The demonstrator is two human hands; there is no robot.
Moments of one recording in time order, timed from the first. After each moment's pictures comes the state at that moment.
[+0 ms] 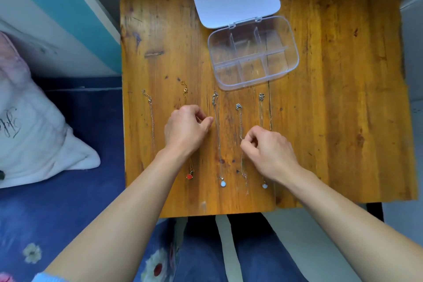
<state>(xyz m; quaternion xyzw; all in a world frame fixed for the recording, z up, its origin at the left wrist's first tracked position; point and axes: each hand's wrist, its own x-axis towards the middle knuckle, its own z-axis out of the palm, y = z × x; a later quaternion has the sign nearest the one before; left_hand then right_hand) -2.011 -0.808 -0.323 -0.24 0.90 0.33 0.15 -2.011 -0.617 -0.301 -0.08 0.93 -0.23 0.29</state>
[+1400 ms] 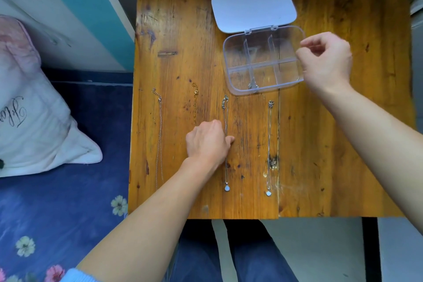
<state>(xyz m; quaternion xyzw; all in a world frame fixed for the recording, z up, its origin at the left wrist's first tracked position) -2.001 -0.776 -0.327 -0.20 0.93 0.20 0.22 -2.165 -0.616 -0.271 0.05 0.94 -0.34 0.02</state>
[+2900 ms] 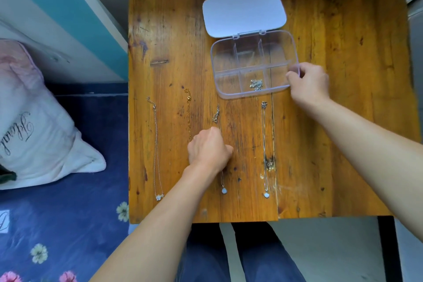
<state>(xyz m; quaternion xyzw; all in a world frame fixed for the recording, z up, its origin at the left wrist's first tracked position) -2.002 -0.759 -0.319 -0.23 0.91 0.23 0.26 -2.155 -0.590 -0.313 0.10 0.94 -0.31 0.11</state>
